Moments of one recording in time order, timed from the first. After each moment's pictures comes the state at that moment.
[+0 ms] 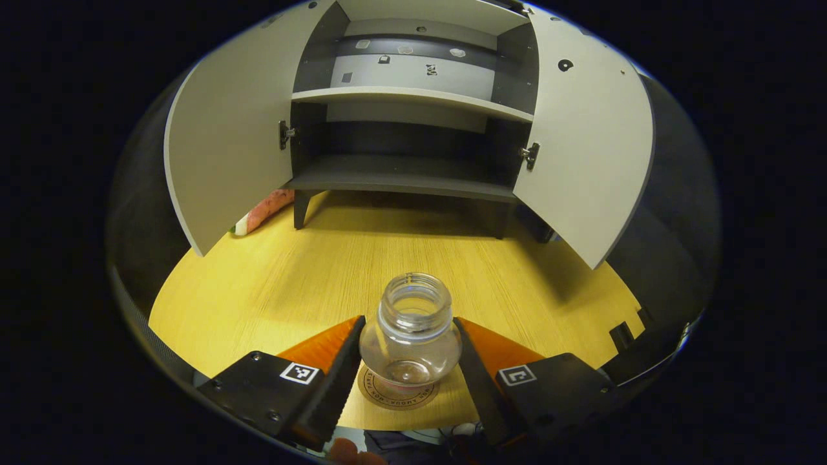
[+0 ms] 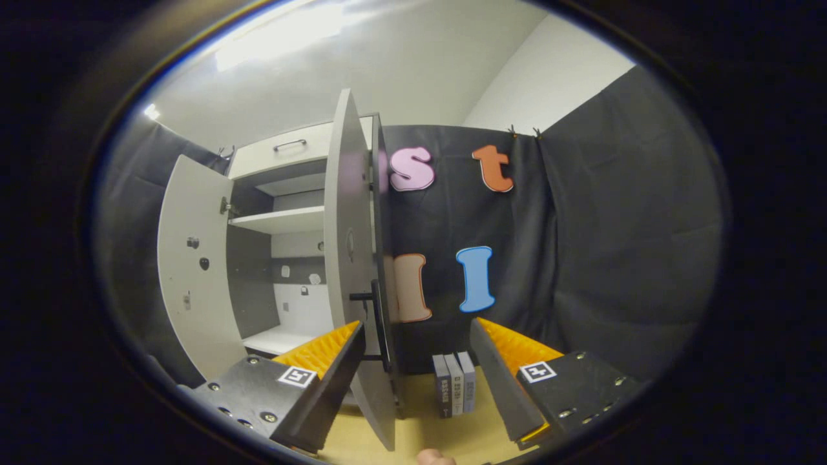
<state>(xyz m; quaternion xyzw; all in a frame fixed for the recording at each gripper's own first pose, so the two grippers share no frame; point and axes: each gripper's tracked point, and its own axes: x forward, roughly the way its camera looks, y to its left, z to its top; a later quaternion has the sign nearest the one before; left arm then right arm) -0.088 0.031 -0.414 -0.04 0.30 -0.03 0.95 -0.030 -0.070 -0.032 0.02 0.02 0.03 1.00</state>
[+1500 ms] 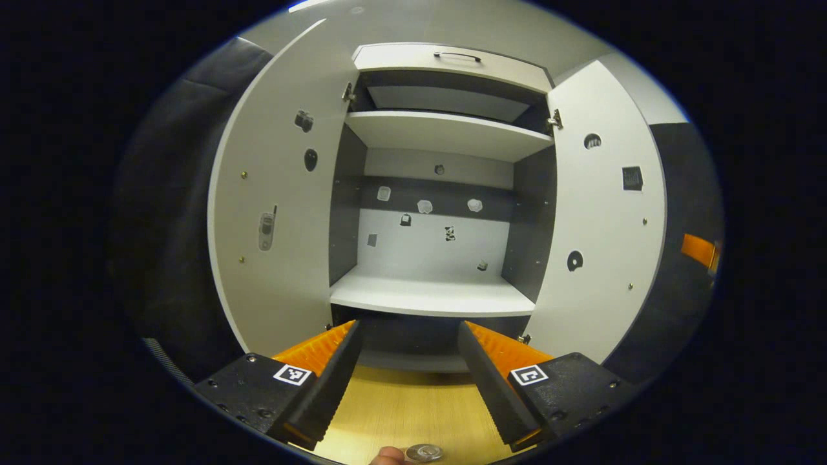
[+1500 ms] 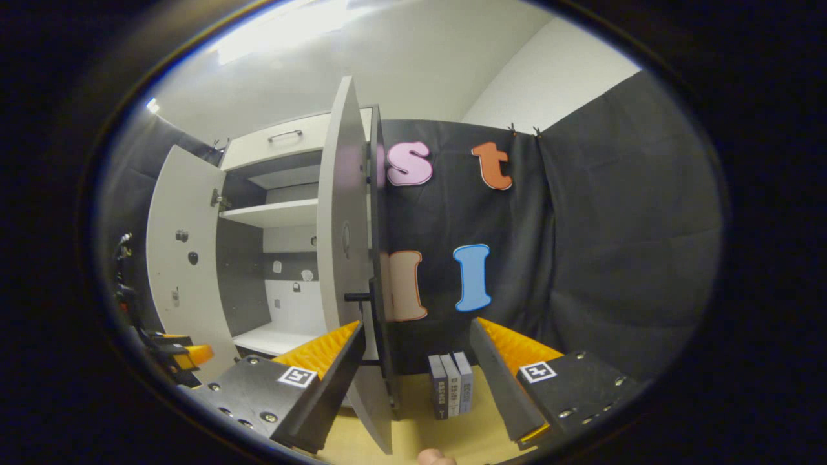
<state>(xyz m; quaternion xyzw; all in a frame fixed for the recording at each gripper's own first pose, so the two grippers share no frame) -0.029 0.073 -0.081 -0.03 0.05 0.04 1.00 -0.008 -0.064 -0.038 0.01 0.03 0.00 1.00</state>
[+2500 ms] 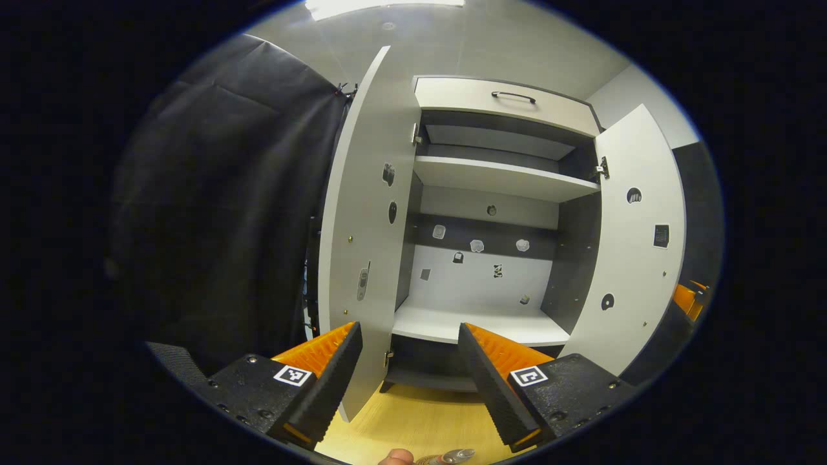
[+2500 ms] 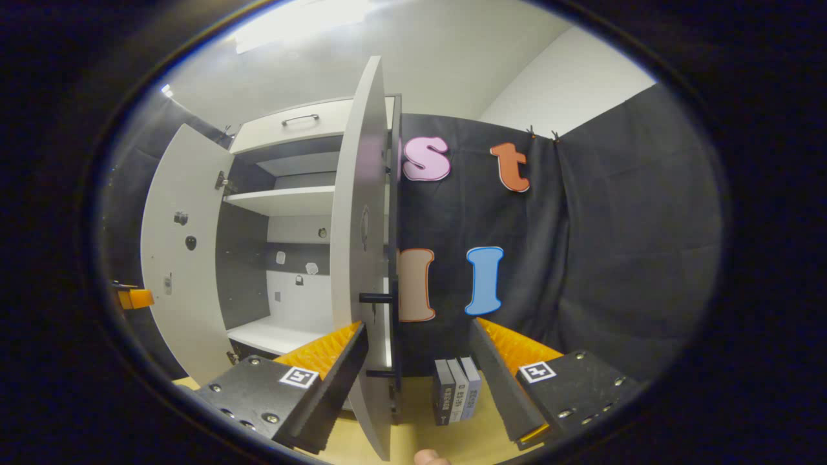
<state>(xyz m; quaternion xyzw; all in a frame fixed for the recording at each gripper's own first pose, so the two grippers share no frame) -0.067 0.154 -0.023 -0.04 0.00 0.12 0.99 0.022 -0.025 -0.049 -0.02 0.02 0.03 1.00</state>
